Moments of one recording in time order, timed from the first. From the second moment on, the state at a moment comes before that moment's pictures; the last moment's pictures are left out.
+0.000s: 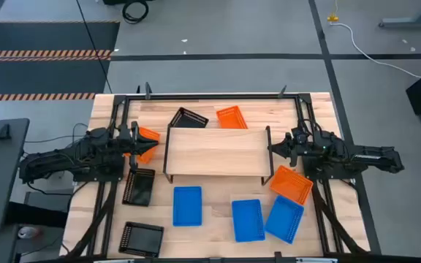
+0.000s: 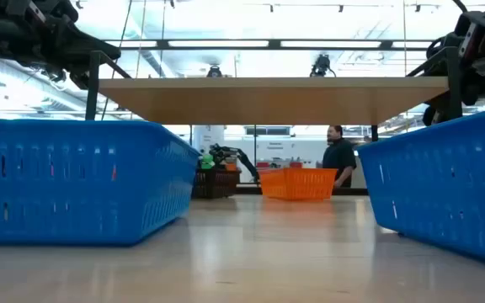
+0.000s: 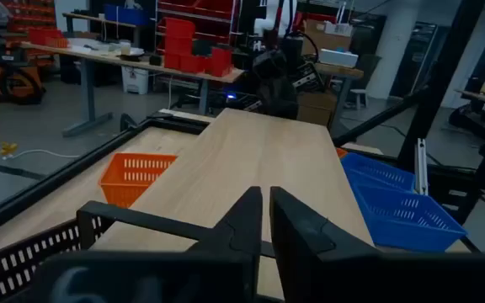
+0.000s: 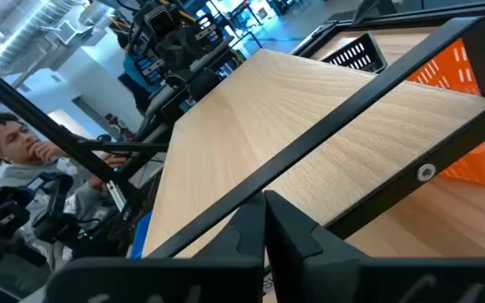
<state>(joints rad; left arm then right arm) 0.21 0.18 0.20 -0.03 0.06 -0.15 -0.12 0.03 0.06 -0.14 -0.03 0.68</state>
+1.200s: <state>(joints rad) 0.21 0.18 0.20 -0.03 0.06 -0.15 -0.12 0.03 0.06 -0.14 -0.03 0.68</state>
